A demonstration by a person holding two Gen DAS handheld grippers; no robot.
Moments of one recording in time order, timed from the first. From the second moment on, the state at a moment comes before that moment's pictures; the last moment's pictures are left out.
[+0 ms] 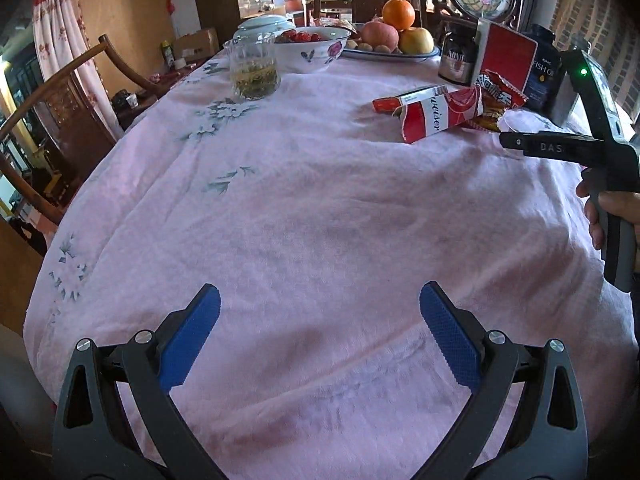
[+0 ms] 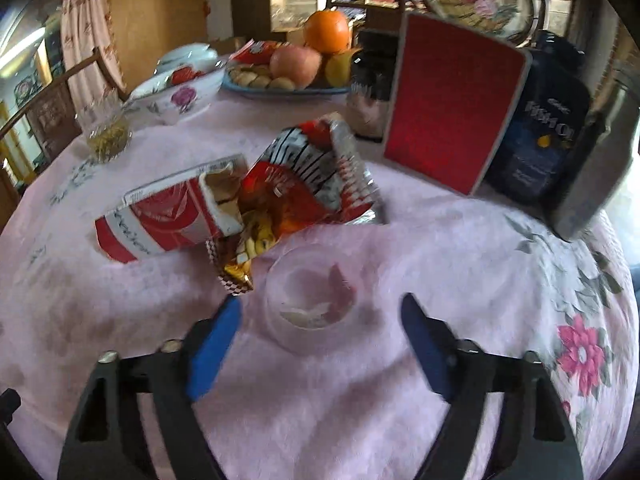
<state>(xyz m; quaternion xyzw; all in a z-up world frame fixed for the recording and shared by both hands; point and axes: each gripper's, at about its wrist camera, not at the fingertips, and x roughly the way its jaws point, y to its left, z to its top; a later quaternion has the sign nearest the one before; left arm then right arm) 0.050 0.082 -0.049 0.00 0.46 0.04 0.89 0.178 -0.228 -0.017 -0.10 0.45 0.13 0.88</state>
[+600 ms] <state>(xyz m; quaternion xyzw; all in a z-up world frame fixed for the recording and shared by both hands) 0.068 0.078 -0.052 -0.01 0.47 0.02 0.88 0.134 -0.244 -0.002 -0.03 0.46 0.14 0.88</state>
